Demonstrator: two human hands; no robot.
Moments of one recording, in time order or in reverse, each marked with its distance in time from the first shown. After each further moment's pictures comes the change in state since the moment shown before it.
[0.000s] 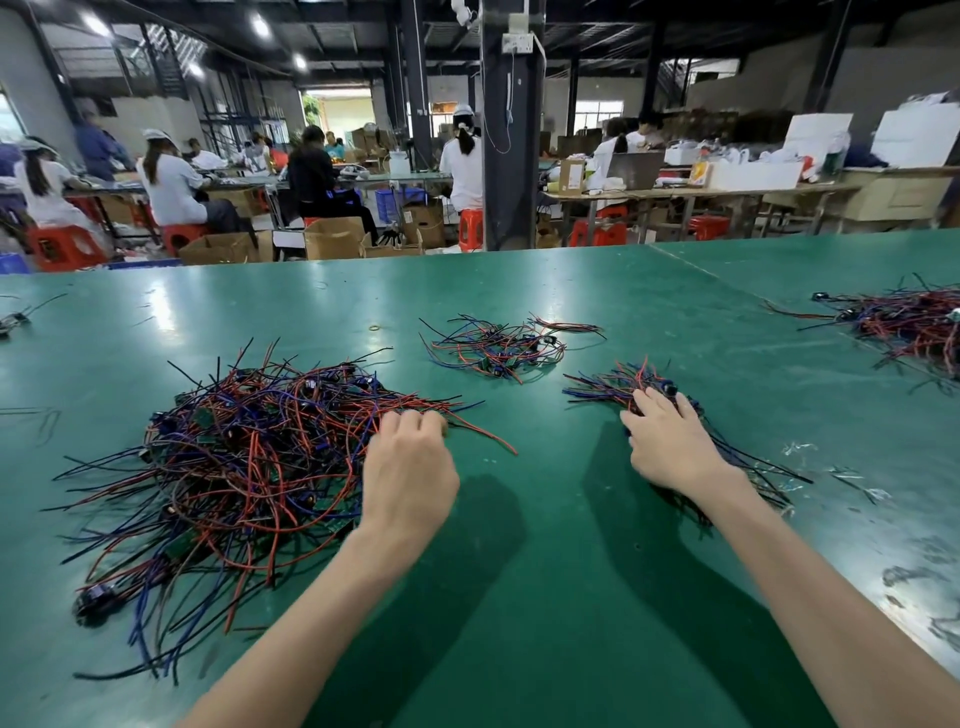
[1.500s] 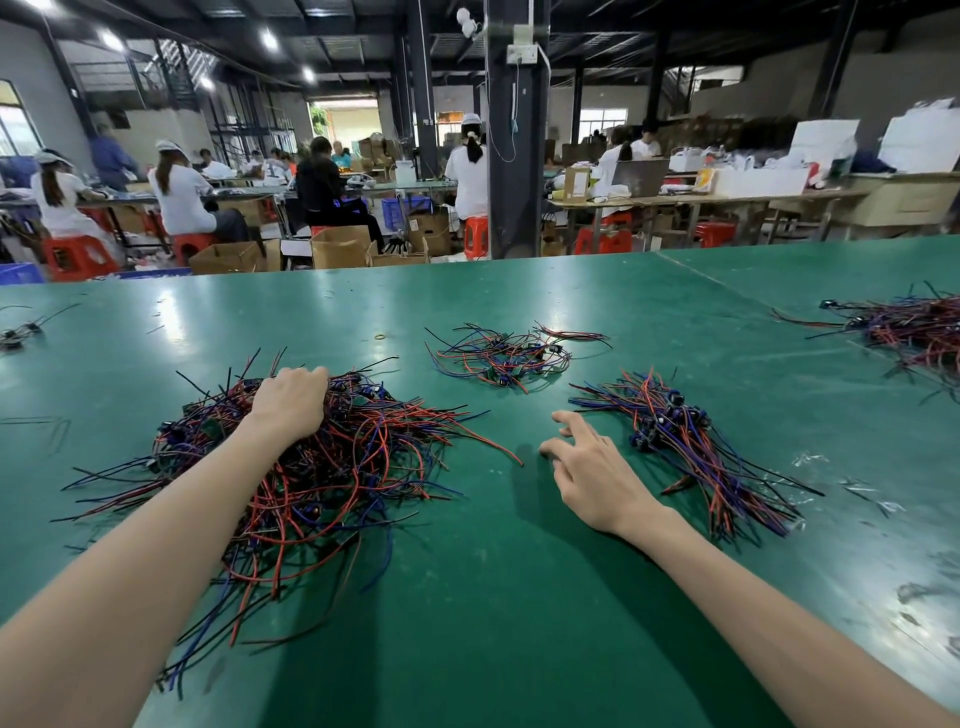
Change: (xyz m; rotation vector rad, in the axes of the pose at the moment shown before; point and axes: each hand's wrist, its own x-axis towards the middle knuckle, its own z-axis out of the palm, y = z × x) left_hand 0.108 -0.142 -0.016 0.468 -0.366 -0.038; right_hand -0.009 -0.070 0.011 0.449 0.180 -0.300
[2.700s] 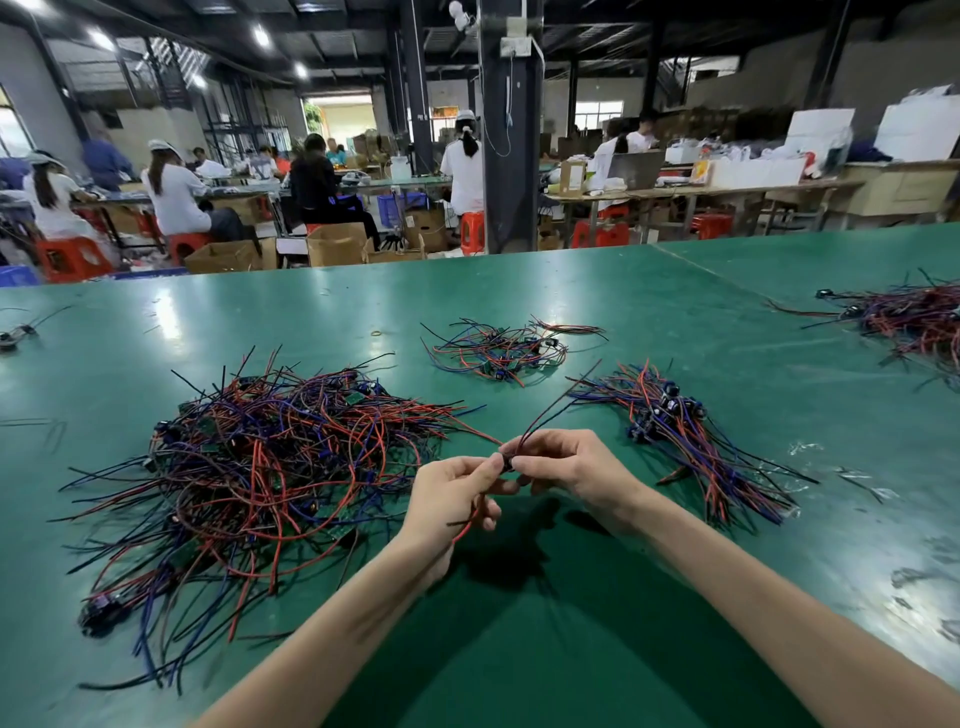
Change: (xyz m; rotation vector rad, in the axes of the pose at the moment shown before) left_hand -0.126 0.165 -0.012 -1.905 -0.276 -0.182; right_hand -0.007 -0.037 -0.026 1.234 -0.118 0.190
